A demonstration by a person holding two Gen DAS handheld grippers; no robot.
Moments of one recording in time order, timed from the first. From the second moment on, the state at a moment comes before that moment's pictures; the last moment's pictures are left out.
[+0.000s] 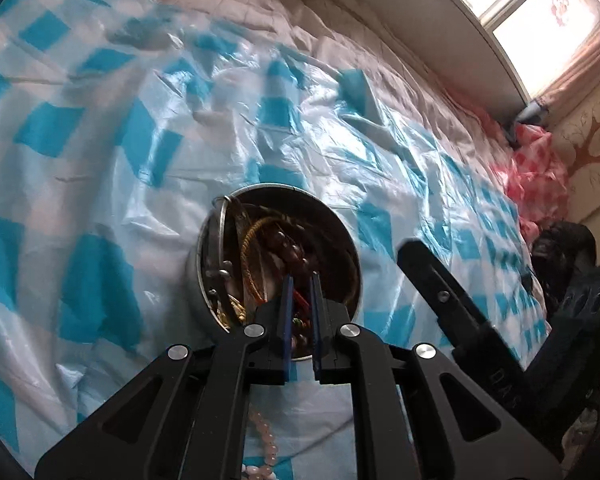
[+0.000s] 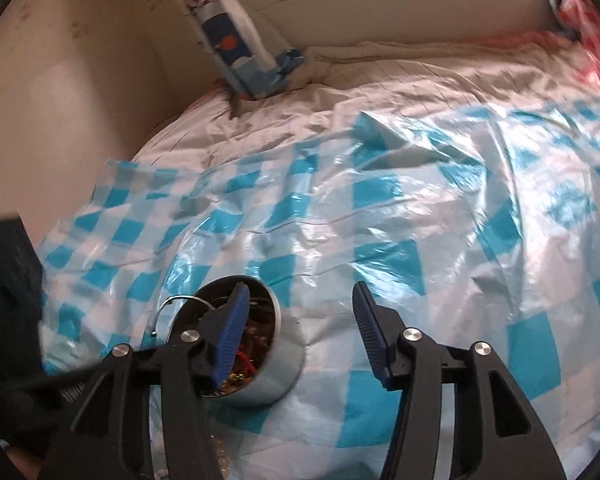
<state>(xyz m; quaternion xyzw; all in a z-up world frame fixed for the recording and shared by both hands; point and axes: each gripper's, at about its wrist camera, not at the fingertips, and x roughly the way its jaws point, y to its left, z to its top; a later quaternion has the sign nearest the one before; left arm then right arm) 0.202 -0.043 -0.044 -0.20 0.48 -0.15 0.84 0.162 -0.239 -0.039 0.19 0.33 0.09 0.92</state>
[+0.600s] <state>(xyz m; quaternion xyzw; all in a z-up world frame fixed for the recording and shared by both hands) 0.201 -0.052 -0.044 -0.14 0.47 -0.12 0.86 0.161 -0.269 -0.046 0.27 0.34 0.08 0.90</state>
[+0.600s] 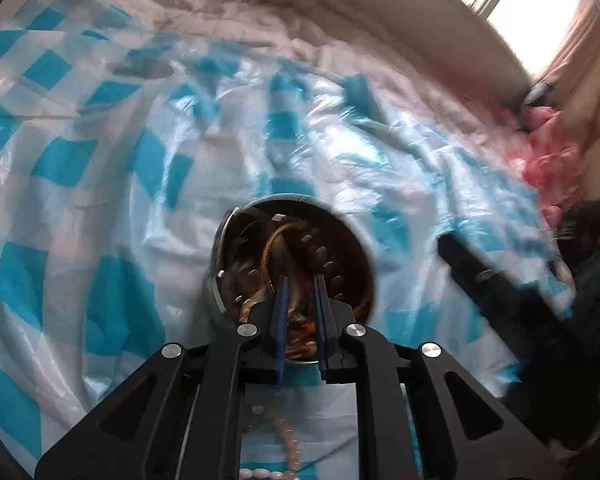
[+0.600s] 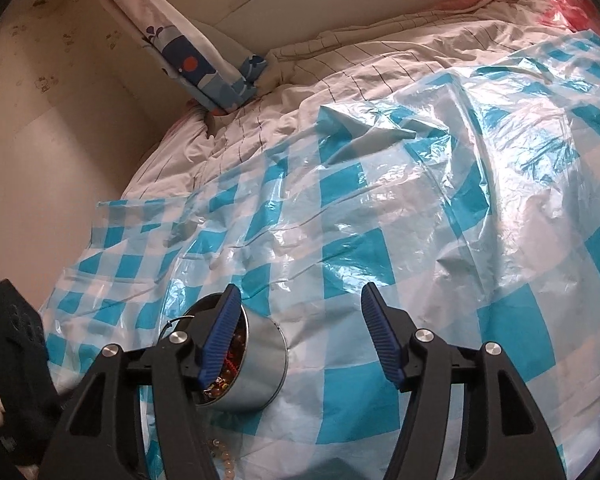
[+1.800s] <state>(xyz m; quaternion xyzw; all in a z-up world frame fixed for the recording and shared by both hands) 0.157 0.019 -0.033 -0.07 0.49 -0.15 0.85 0.137 -0.251 -0.051 0.20 0.42 0.13 0.88</state>
